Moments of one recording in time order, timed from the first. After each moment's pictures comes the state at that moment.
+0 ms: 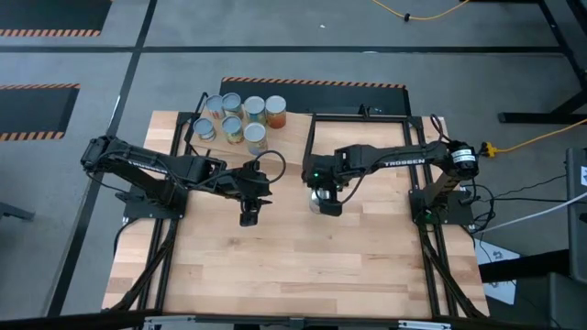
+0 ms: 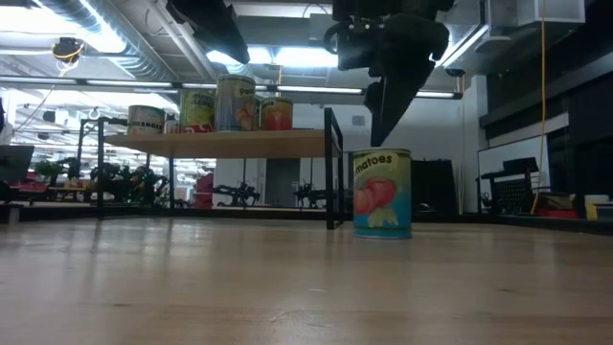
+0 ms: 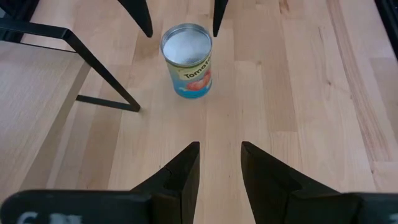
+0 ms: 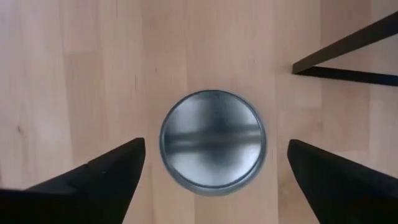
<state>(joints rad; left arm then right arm) -0.15 1.30 1.10 -0.57 -0.17 -0.13 -0.04 1.74 1.40 -0.93 -0.07 0.05</state>
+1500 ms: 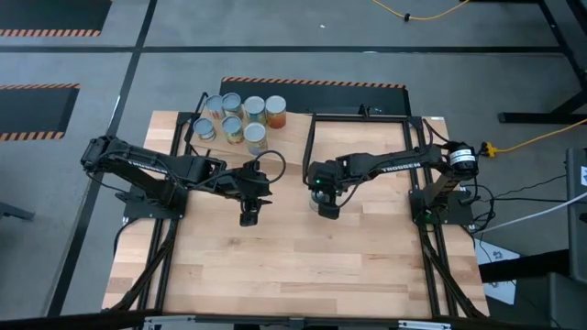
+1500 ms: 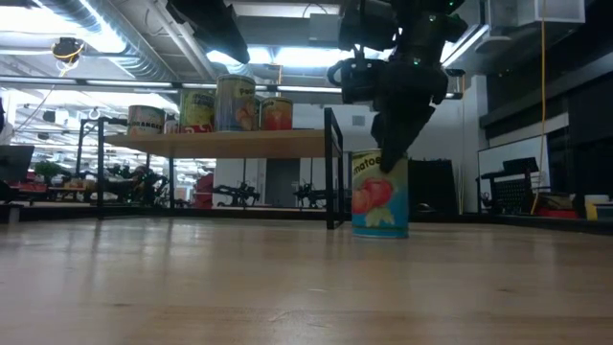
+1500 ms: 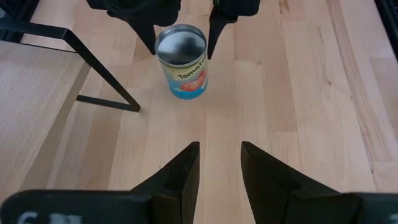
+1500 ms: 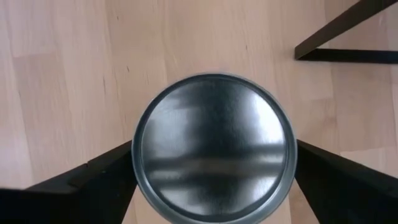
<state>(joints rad) -0.15 1.30 1.10 -0.57 -0.17 -0.13 -0.03 1.74 1.22 -0.72 -0.03 0.12</state>
